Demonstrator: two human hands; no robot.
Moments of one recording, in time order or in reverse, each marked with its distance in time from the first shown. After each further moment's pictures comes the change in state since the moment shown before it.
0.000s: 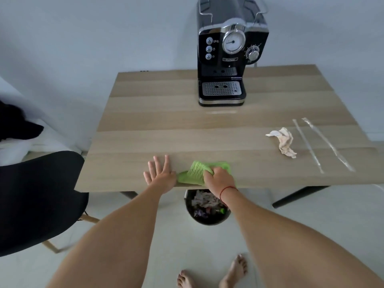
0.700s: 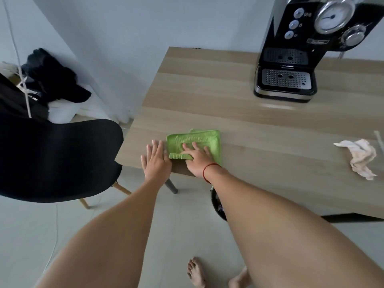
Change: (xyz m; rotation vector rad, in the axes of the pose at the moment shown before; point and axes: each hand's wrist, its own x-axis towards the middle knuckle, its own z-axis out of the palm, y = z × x) left_hand 0.016 -0.113 -0.026 -0.247 0.423 -0.124; right_hand 0.048 -0.110 0.113 -0.358 -0.393 -0.453
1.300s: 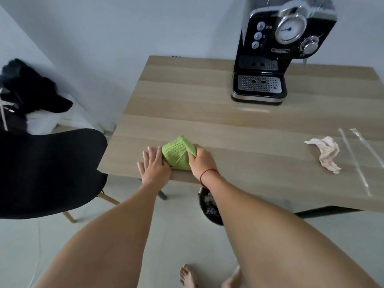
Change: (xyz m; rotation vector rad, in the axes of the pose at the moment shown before) left_hand -0.015 0.038 0.014 0.096 -0.075 0.047; right_hand -0.034 0.024 -0.024 0.354 0.462 0.181
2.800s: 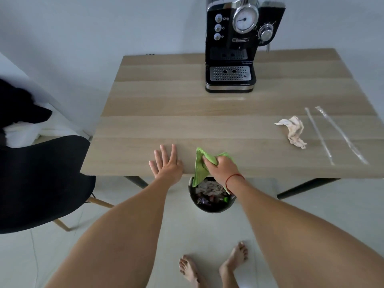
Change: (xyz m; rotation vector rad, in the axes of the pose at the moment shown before) left_hand -0.041 0.067 0.035 0.110 -0.265 0.086; right_hand -0.053 0.086 -0.077 -0.037 -0.076 0.170
